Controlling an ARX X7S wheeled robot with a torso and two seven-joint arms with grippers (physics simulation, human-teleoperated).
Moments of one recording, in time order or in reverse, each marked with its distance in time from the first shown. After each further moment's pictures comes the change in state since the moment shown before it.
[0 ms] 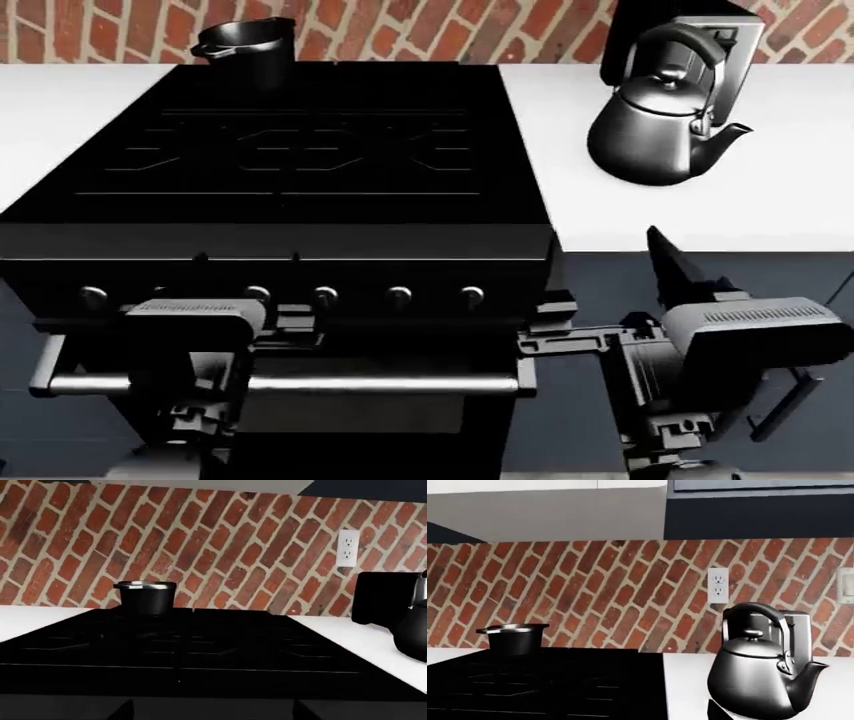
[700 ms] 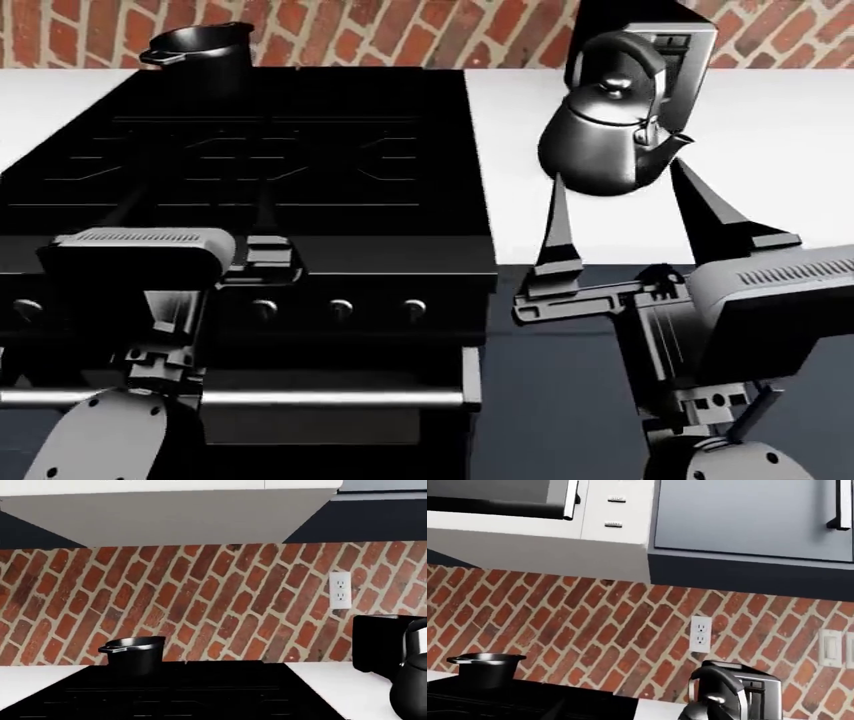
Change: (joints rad) left arm -0.180 -0.066 0.008 0.178 -0.017 -0.214 -0.088; right arm 0.166 0.075 -0.067 -0.197 -0.005 0.223 0.063
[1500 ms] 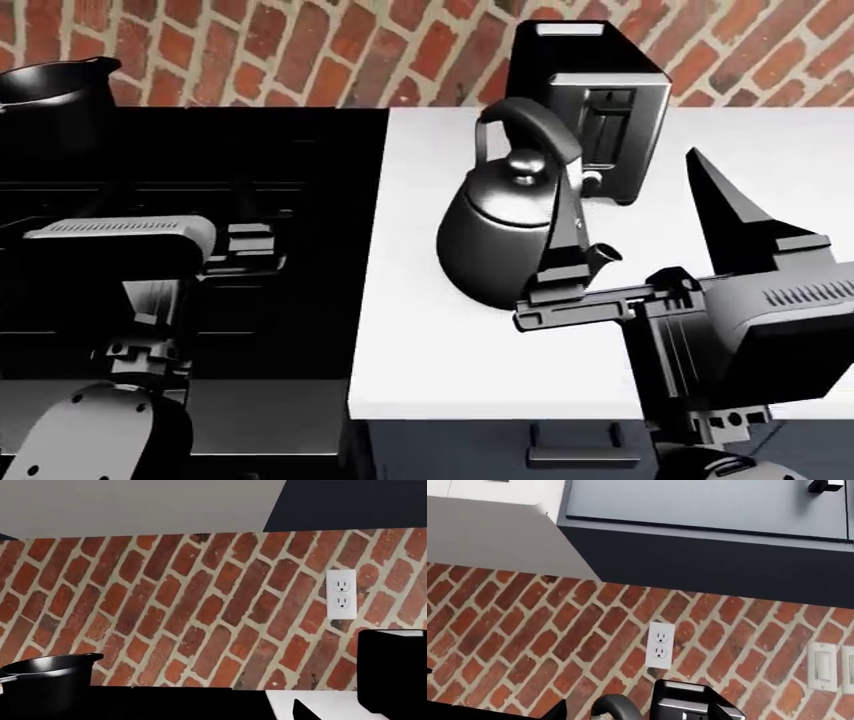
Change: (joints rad) left arm -0.023 -0.020 -0.015 0.034 -0.018 -0.045 -0.051; right arm 0.001 0.031 -0.029 -0.075 -0.002 0.015 0.044
